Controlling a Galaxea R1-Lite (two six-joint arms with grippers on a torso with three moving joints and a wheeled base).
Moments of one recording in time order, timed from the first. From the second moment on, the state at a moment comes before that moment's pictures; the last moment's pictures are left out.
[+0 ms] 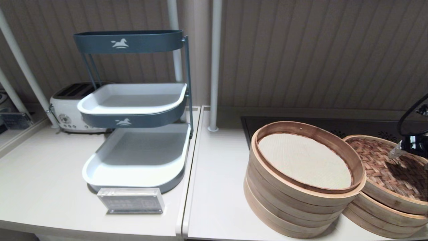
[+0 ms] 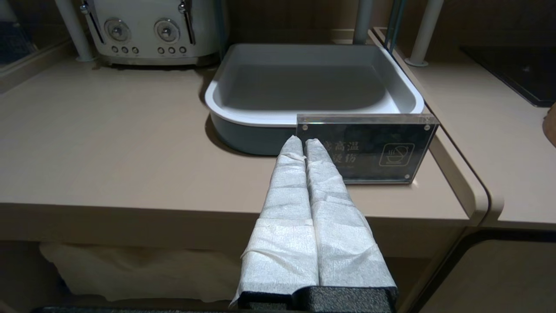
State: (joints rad) left arm 0.00 0.00 0.00 -0.05 -0.02 0.01; right arm -0.51 1.84 -1.51 0.72 0.07 0.05
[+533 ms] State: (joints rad) left arm 0.00 0.00 0.00 -0.05 -0.02 0.01; right arm -0.52 1.88 -1.52 0.69 0.08 0.04
